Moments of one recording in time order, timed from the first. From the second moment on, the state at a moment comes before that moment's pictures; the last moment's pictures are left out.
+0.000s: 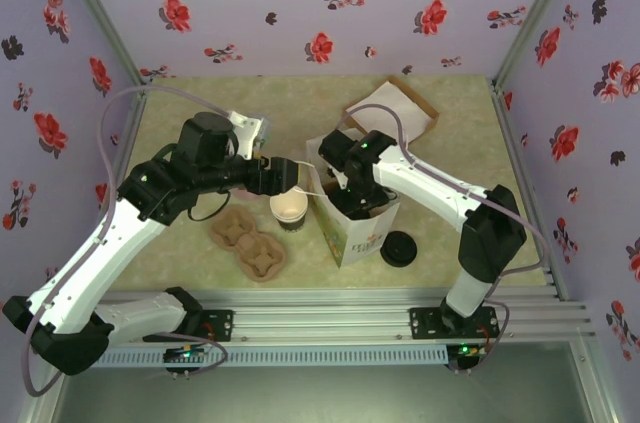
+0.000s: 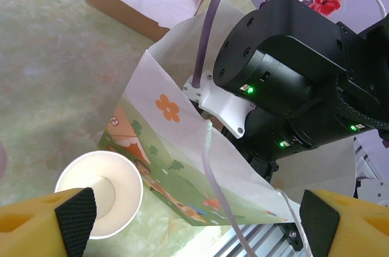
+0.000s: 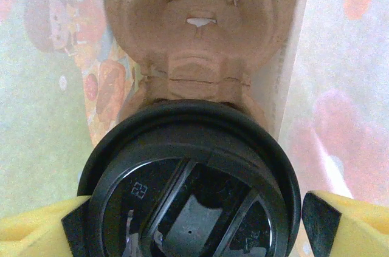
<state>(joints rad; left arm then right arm) -0.72 1.11 1.37 -0.86 0.21 -0.42 0.81 1.71 1.47 -1.27 -0.07 0.35</state>
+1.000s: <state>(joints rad) -0.72 1.12 1.37 -0.86 0.21 -0.42 0.81 1.71 1.50 -1.31 -0.05 0.36</state>
